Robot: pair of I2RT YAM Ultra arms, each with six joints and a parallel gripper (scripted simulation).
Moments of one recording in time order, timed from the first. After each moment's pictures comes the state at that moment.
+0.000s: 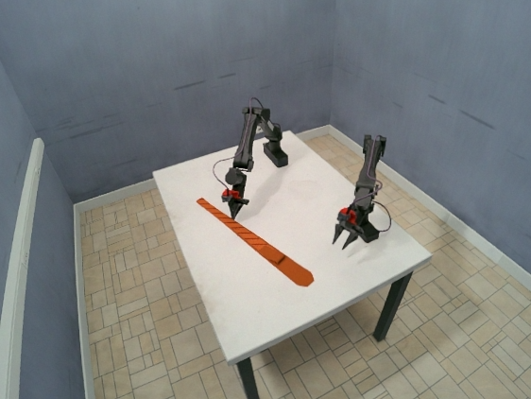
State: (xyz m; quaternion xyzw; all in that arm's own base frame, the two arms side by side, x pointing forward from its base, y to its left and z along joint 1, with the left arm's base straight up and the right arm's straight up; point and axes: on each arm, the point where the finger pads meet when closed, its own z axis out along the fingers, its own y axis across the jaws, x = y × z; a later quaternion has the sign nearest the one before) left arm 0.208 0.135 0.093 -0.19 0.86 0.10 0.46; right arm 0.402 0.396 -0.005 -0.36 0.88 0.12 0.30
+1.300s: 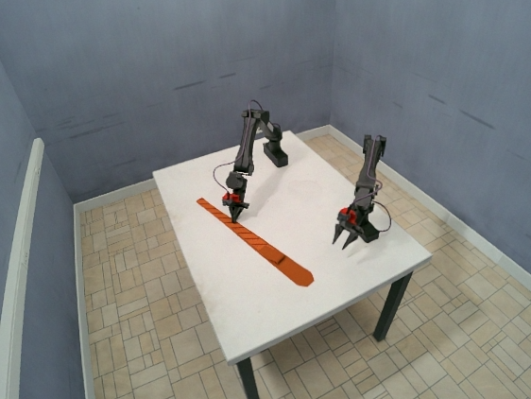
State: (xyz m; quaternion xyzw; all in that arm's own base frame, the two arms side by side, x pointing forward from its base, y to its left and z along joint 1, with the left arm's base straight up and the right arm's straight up) left arm 0.208 0.135 0.093 -0.19 0.86 0.10 0.46; right arm 0.404 0.397 -0.025 -0.36 0.87 0.12 0.31
